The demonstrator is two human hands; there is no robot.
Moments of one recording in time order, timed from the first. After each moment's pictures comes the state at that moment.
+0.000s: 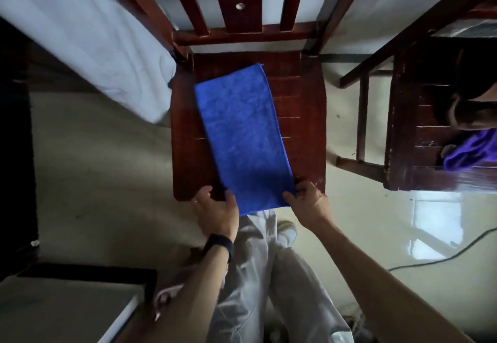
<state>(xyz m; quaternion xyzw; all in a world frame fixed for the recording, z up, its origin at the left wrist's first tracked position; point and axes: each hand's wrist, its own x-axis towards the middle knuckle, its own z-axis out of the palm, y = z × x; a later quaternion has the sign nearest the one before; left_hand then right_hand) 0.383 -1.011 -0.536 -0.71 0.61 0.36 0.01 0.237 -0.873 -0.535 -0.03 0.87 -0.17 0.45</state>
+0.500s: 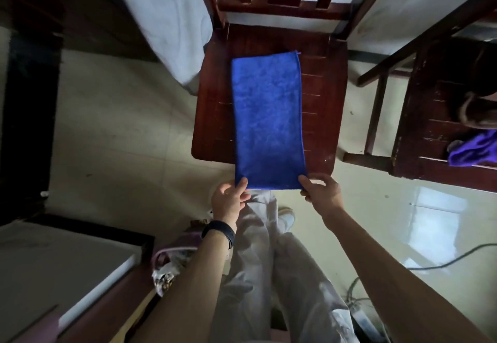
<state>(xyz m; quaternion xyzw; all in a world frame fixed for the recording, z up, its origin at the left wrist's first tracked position) 0.431 -0.970 -0.485 -0.73 0.28 0.62 -0.03 0.267 -0.842 -0.498 0.14 0.79 -0.34 0.48</state>
